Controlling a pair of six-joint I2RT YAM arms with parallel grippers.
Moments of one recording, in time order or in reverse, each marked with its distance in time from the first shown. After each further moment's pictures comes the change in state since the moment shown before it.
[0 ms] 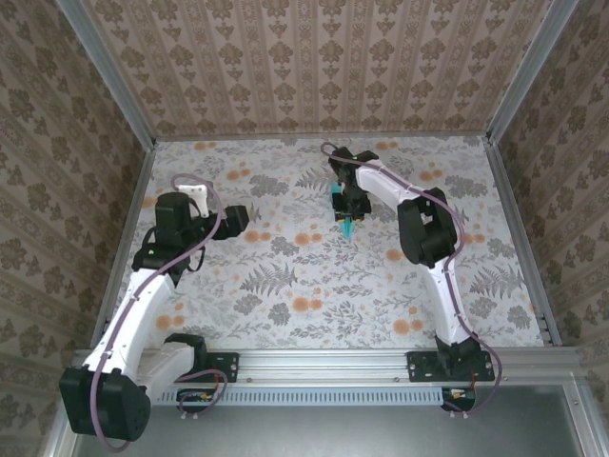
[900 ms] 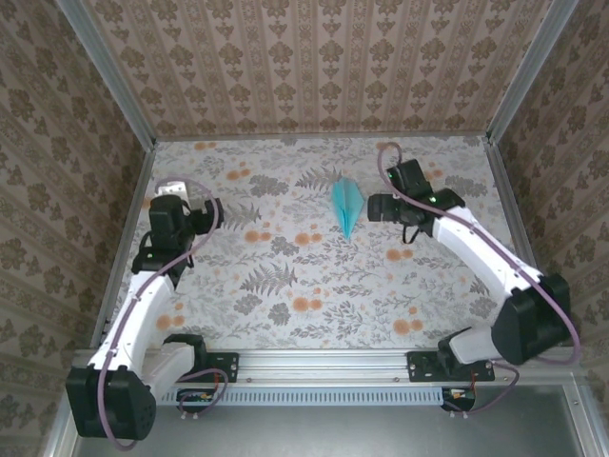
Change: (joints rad) left arm 0.075 -0.004 -0.114 0.184 -0.410 0.119; right arm -0.072 -0.993 -0.872 0.452 0.275 -0.067
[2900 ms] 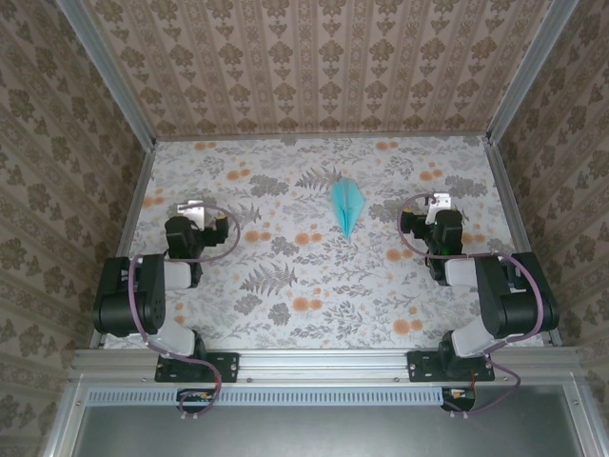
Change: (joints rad) left arm 0.126 0.592 -0.275 0.955 0.208 0.245; right arm -0.335 0.190 -0.682 1.398 -0.150 -0.326
